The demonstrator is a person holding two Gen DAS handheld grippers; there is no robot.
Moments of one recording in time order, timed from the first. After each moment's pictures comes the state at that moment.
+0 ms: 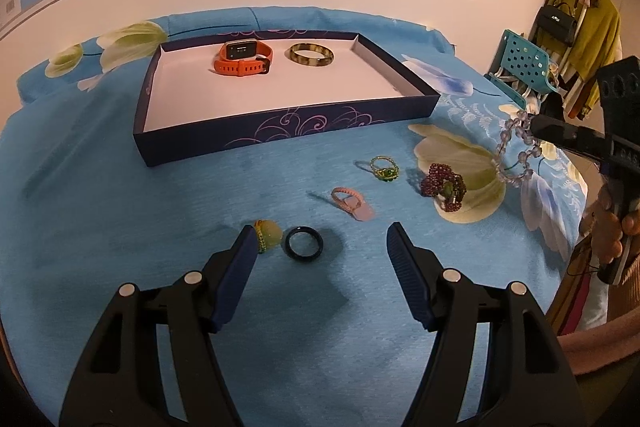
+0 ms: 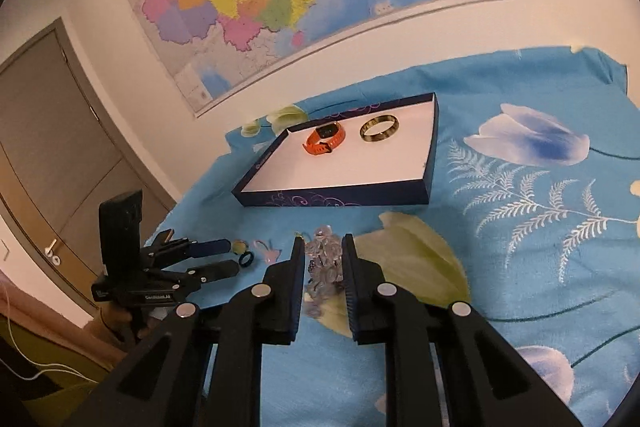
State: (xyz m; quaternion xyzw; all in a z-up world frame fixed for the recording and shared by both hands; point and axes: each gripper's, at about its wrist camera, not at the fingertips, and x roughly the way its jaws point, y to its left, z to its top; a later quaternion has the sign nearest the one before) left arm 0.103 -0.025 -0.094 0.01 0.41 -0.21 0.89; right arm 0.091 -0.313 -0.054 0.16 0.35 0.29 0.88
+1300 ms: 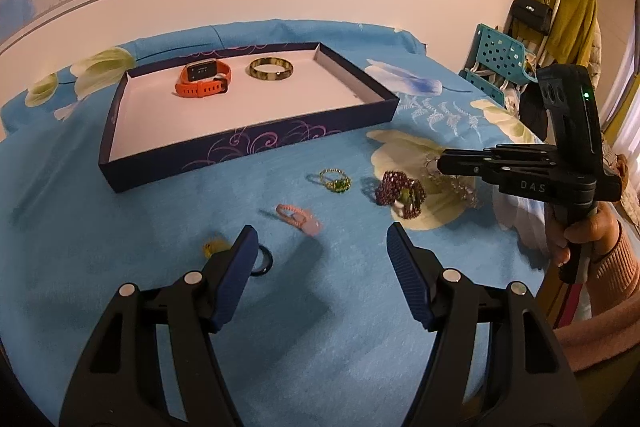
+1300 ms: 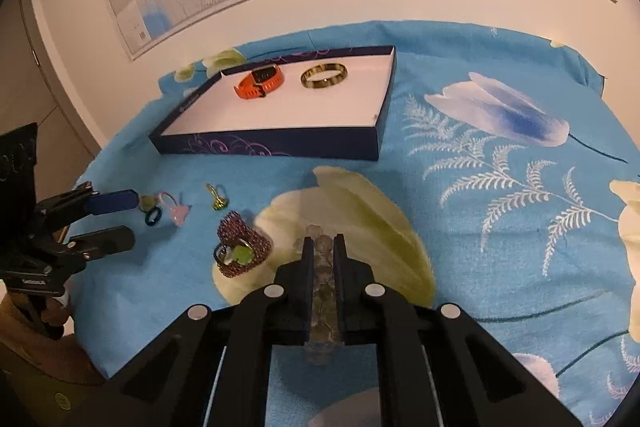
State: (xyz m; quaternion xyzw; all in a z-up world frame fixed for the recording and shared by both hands) left arm 0.095 -0.053 -0.083 0.02 0.39 -0.25 0.89; right arm 0.109 -0.289 -0.094 0.05 0.41 0.20 0.89
